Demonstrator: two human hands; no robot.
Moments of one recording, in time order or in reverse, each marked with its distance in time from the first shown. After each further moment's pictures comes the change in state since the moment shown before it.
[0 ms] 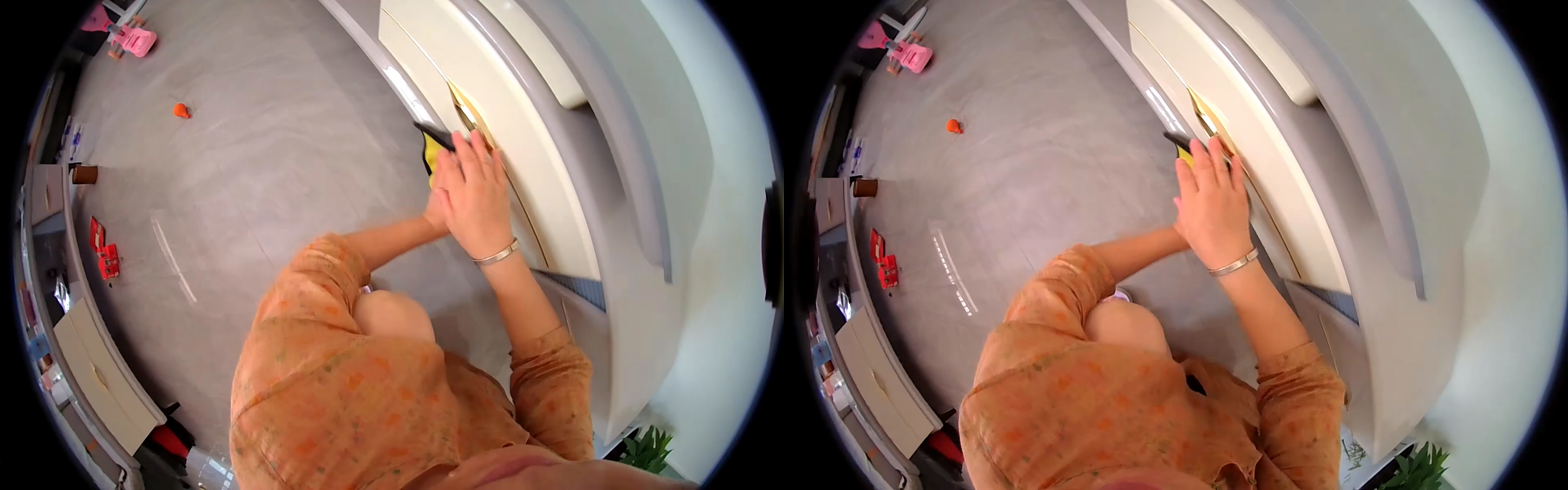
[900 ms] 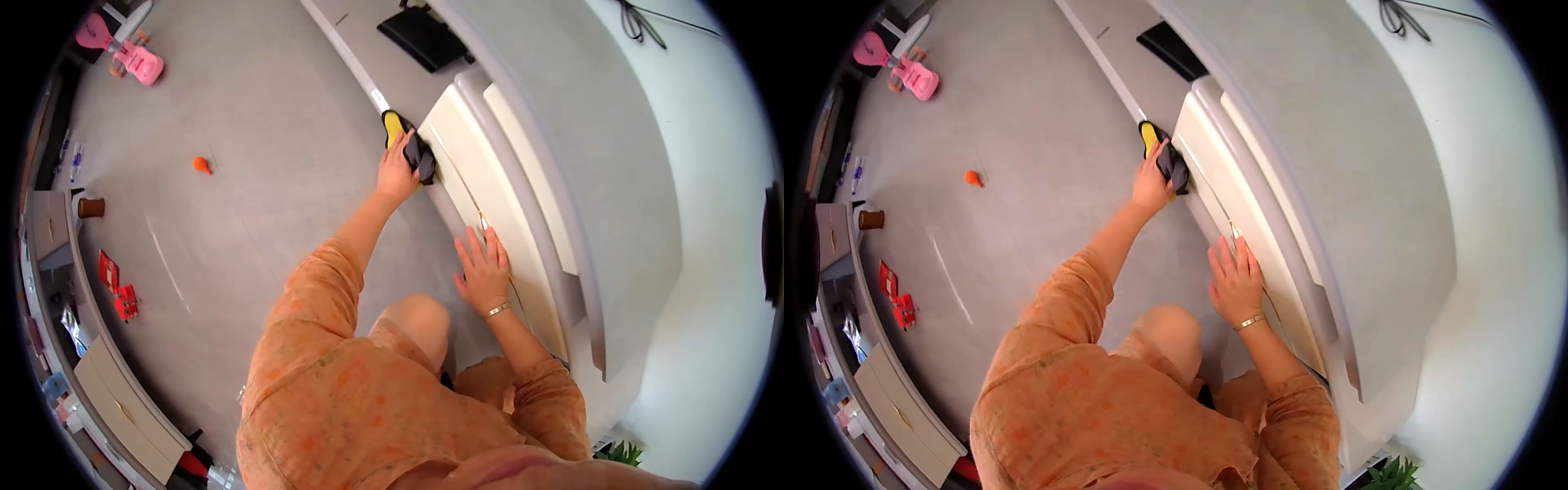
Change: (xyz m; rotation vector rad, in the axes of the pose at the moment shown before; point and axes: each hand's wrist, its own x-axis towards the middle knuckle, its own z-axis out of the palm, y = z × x) left_hand 0.197 -0.137 -0.160 0.285 -0.014 -0.191; right_hand 0.060 0.017 0.023 -0.364 -0.280 0.022
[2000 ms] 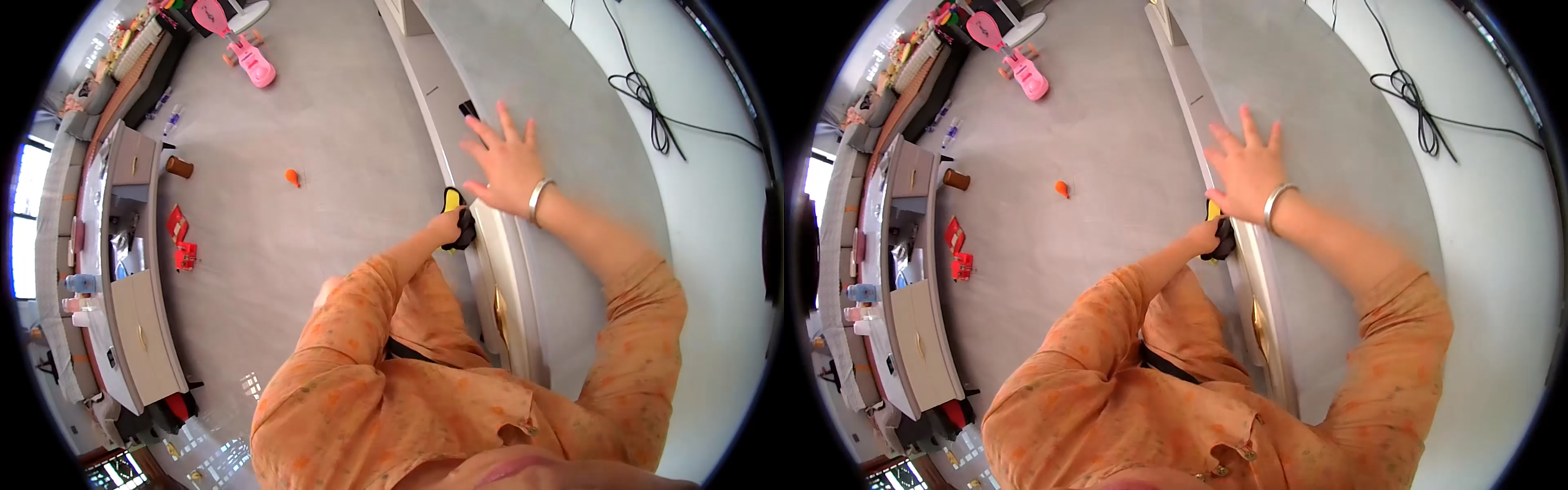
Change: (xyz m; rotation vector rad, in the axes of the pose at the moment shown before) left_hand 0.051 0.038 -0.052 0.178 -0.542 -0.441; right_hand 0.278 0.059 -0.232 0.084 0.072 -0.458
